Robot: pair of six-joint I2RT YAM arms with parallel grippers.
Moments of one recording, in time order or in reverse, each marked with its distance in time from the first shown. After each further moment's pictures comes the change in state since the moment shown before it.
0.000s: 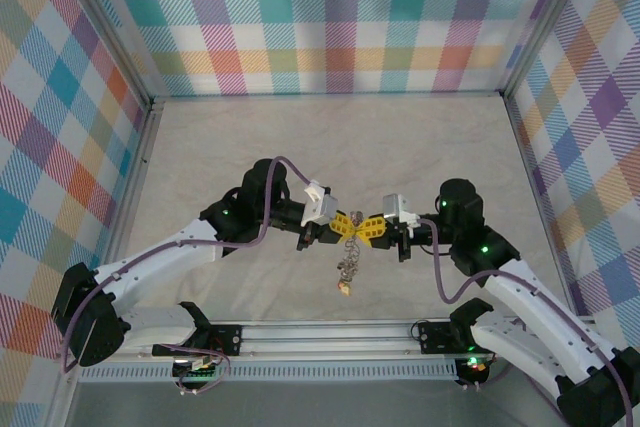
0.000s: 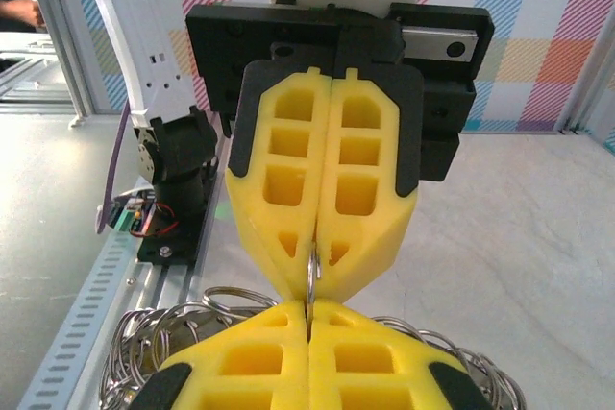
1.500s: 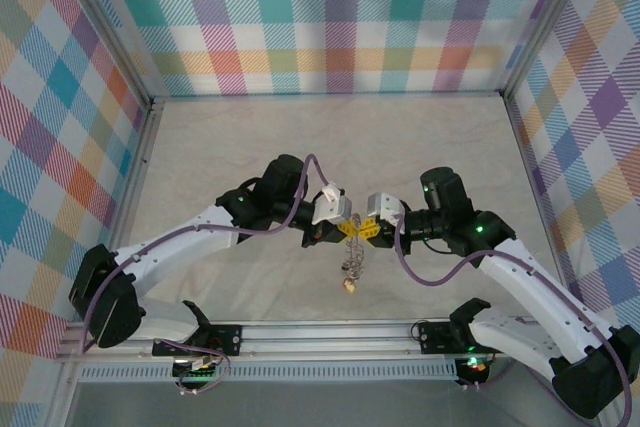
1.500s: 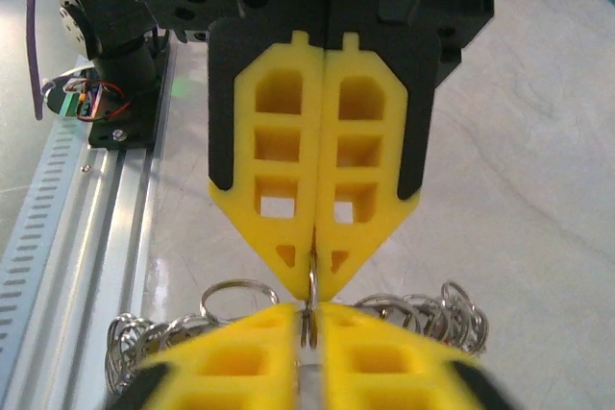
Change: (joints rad) left arm -0.002 0.130 0.110 -0.269 -0.109 0.158; right arm 0.022 0.129 0.180 -0.422 0.210 -0.254
